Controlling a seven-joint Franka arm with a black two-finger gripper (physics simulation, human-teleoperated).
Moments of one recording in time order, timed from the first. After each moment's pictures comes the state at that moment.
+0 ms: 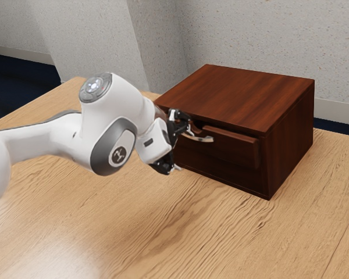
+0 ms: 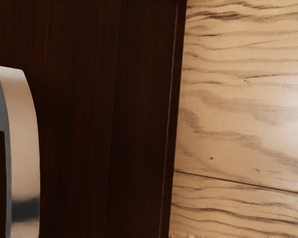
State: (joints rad) arm -0.27 0.01 0.27 -2.00 0.02 2.60 1.50
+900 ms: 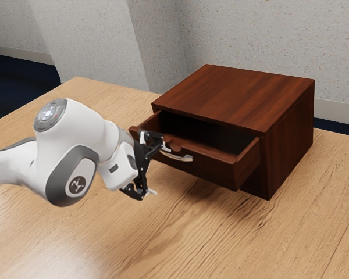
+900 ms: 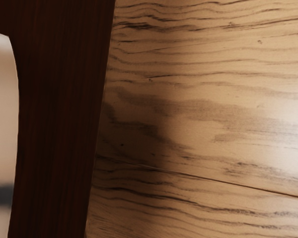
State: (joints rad) arm -0.25 -0.24 0.27 -2.30 0.03 2.66 1.48
